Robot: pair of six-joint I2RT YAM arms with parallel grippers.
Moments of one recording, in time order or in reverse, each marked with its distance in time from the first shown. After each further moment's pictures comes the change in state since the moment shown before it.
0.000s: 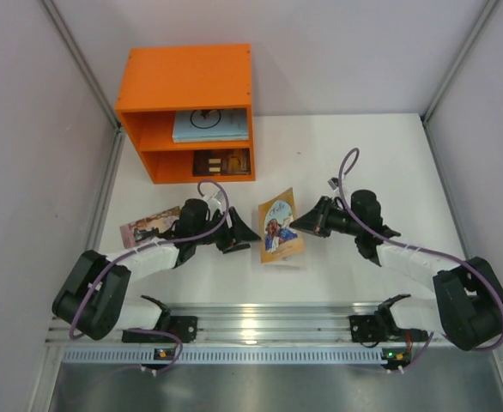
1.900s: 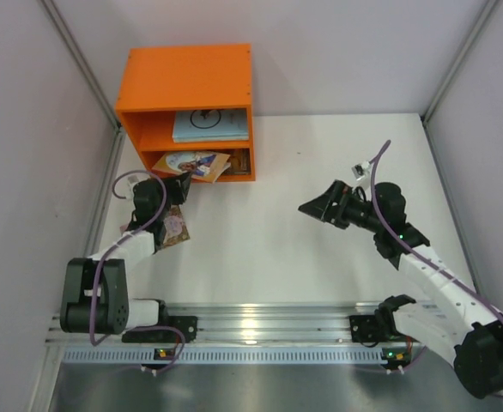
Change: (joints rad) left arm 0.443 -0.039 0.005 0.269 -0.471 -0.616; right arm -0.039 -0.306 0.132 -0.406 0.151 -0.126
